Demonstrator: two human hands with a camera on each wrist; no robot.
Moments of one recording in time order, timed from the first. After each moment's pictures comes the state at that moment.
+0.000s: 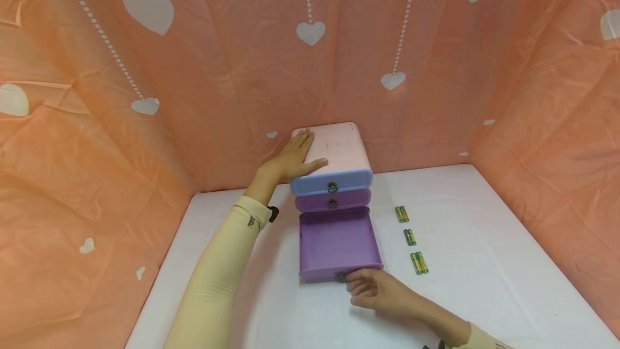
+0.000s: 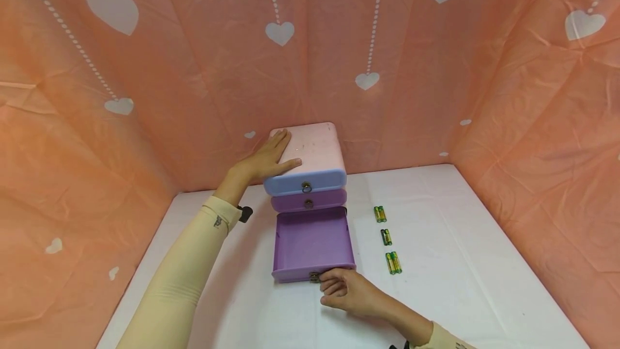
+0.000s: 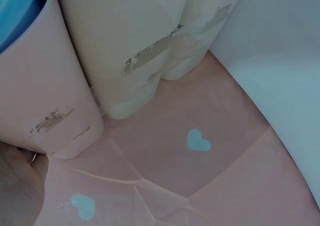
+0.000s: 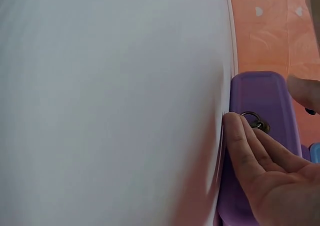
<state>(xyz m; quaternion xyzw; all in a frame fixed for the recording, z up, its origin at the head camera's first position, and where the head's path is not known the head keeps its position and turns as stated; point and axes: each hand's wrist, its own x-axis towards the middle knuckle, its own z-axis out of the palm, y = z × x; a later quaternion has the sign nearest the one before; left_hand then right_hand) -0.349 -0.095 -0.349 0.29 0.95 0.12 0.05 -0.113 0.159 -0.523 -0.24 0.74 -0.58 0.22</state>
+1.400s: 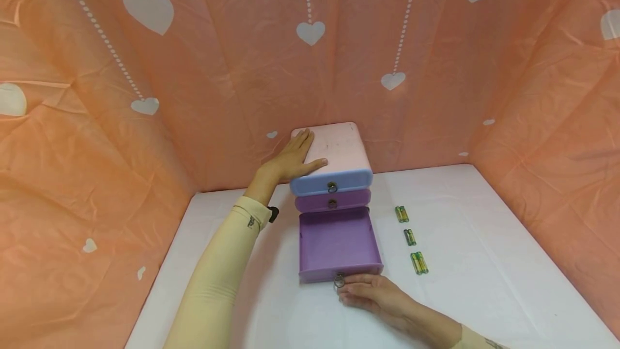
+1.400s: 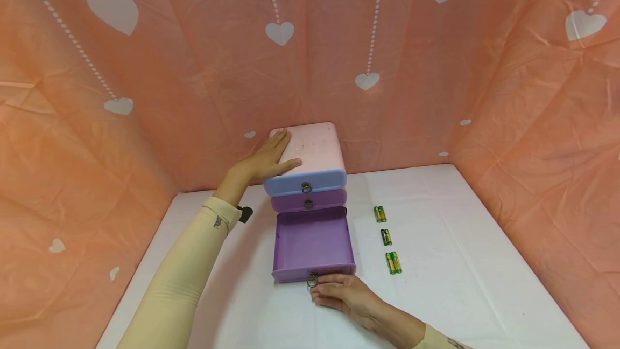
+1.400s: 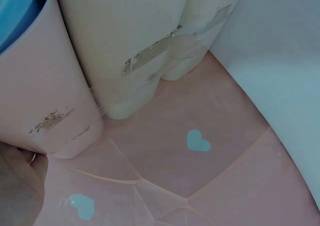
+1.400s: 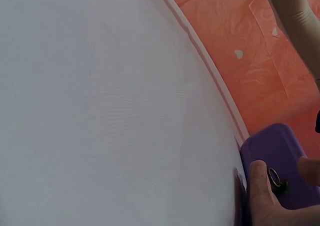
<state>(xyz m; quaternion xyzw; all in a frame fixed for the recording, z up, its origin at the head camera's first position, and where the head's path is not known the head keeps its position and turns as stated) -0.348 -0.096 -0.349 0.29 0.95 0.13 0.05 -0.105 0.143 -0.538 -0.03 0.51 -0.80 0.31</state>
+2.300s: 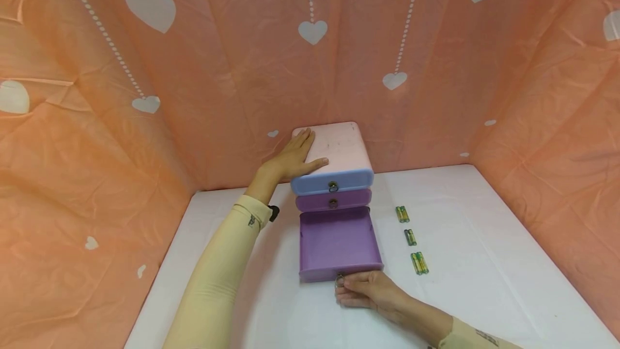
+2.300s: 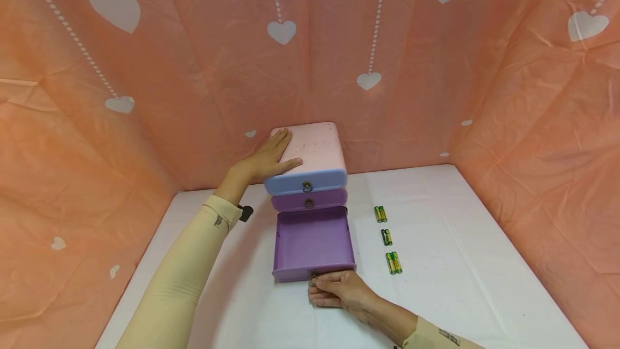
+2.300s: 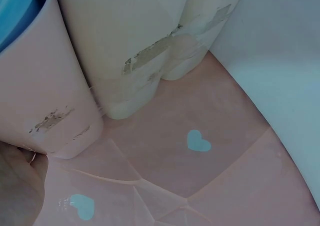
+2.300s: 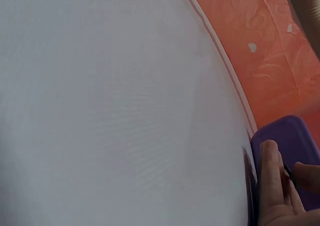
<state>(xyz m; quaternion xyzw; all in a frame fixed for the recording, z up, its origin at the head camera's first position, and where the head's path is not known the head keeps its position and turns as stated) -0.349 -0.095 -0.348 0.29 0.95 0.12 0.05 -0.114 0.133 -0.540 -0.01 0.54 -0.79 0.30</state>
